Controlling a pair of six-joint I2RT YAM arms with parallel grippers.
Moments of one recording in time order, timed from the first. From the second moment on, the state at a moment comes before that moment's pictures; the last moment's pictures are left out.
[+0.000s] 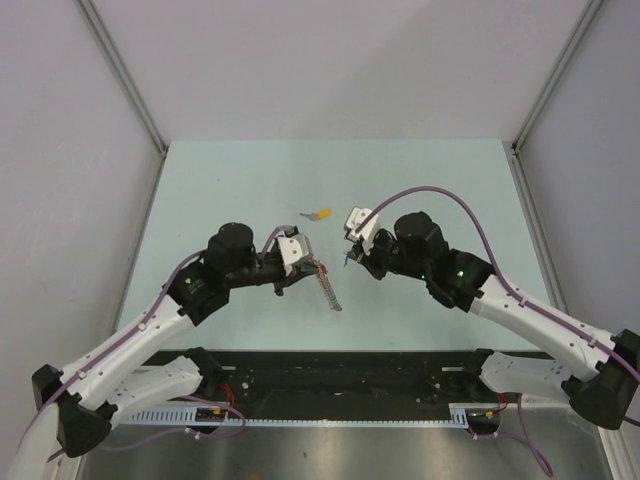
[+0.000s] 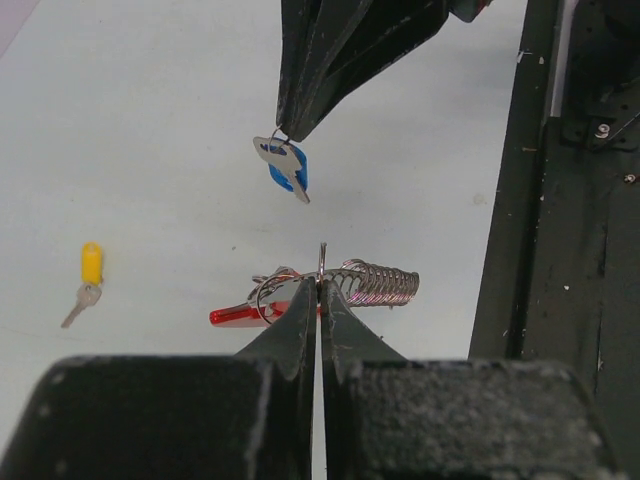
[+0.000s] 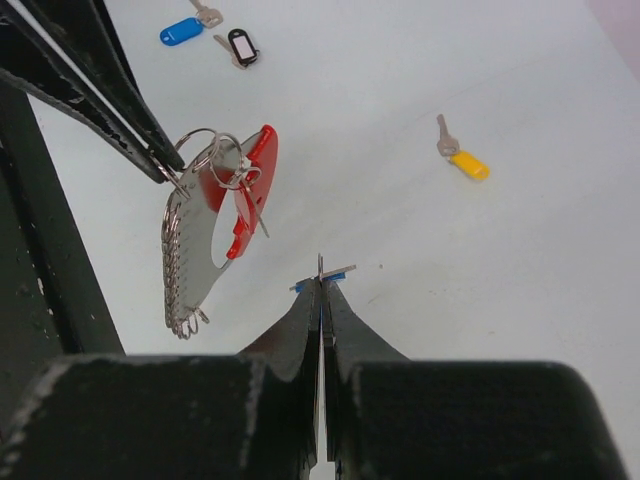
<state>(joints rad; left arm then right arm) -0.72 0.89 0.82 -0.31 0.46 0.30 0.86 1.10 0.99 -0.30 -0.15 -0.26</state>
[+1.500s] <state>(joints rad) -0.72 0.95 0.85 -0.20 0.66 0.42 0.92 1.11 1.17 -0.62 -0.34 -0.50</state>
